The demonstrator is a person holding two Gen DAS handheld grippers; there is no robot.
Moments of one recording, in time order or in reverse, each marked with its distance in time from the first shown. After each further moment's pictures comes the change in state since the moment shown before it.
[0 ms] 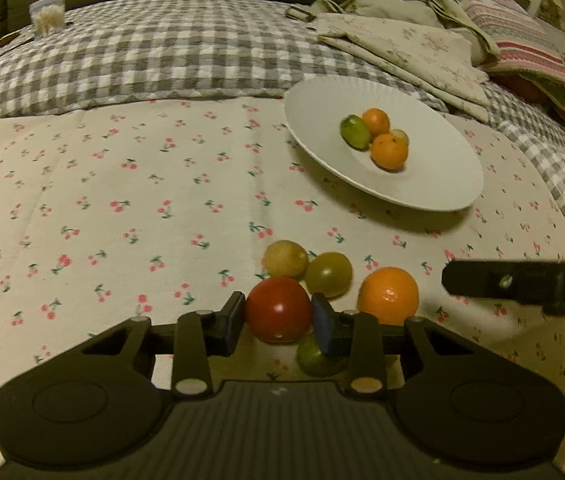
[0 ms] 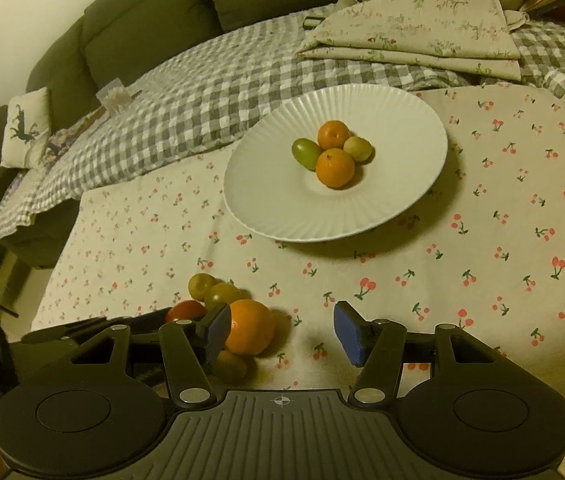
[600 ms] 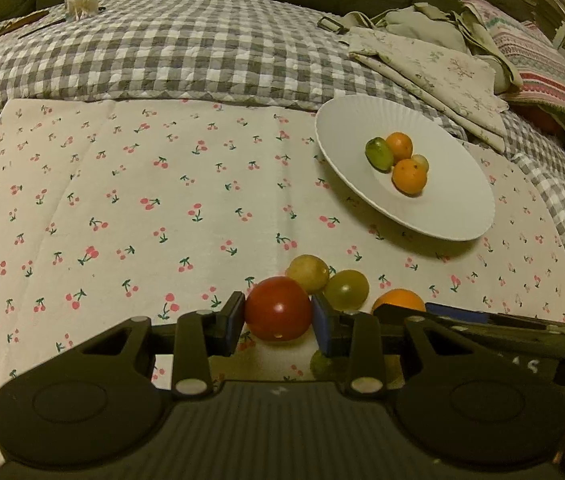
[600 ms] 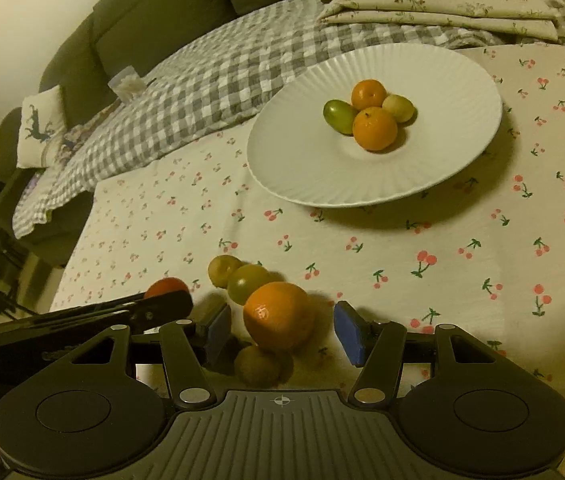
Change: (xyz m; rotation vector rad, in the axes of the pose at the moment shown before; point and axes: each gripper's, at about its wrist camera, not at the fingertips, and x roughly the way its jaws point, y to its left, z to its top) left arm -0.011 0.013 0.006 -0.100 0.004 0.005; right arm 0.040 0.010 -0.015 0.027 0.009 0.081
